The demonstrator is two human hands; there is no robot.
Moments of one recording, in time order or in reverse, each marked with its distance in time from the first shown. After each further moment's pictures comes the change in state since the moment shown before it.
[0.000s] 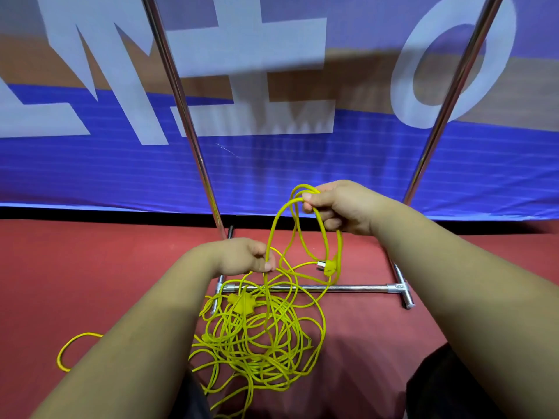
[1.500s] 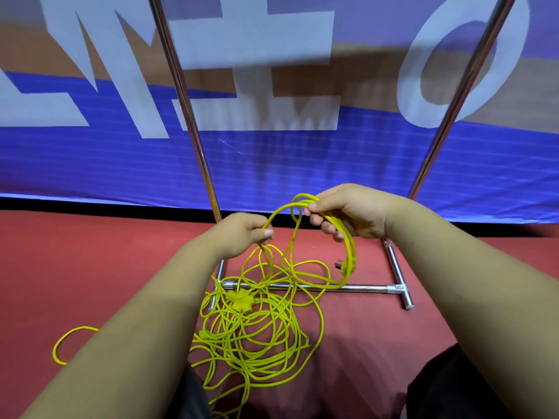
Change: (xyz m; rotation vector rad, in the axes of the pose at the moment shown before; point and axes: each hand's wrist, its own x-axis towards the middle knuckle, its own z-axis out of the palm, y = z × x) left_hand 0.006 0.014 -0.017 0.159 0.388 0.092; right_hand -0.013 -0.004 -0.008 -0.109 -0.188 0.109
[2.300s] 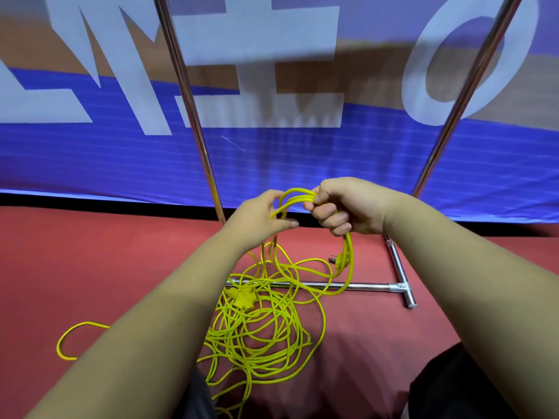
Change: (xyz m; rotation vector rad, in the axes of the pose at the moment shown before) left_hand 0.014 0.034 0.011 -0.002 0.283 0.004; right_hand 0.004 -0.008 0.009 0.076 -0.074 0.020
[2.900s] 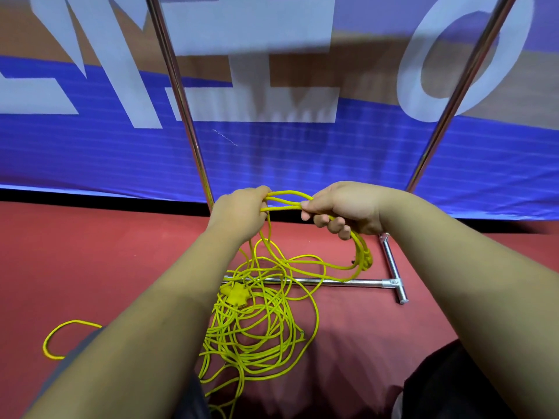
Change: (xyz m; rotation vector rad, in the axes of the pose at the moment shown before) left_hand 0.008 -0.010 0.002 0.490 0.134 0.051; right_hand -0.003 0.006 -0.002 -0.232 0.170 0.157
